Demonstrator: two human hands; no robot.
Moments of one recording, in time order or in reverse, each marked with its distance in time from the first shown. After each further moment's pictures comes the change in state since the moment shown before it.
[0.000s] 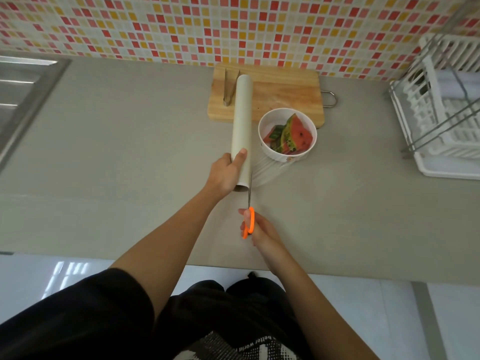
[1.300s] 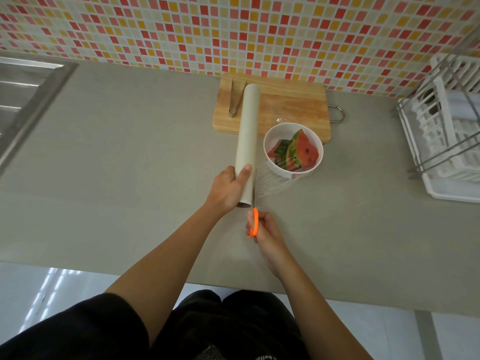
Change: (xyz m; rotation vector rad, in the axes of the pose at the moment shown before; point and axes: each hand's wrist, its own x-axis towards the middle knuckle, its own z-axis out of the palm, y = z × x) left_hand 0.005 -0.004 -0.001 0.076 0.014 0.045; right_hand 0.035 -0.008 -0.005 0.128 0.094 -0.065
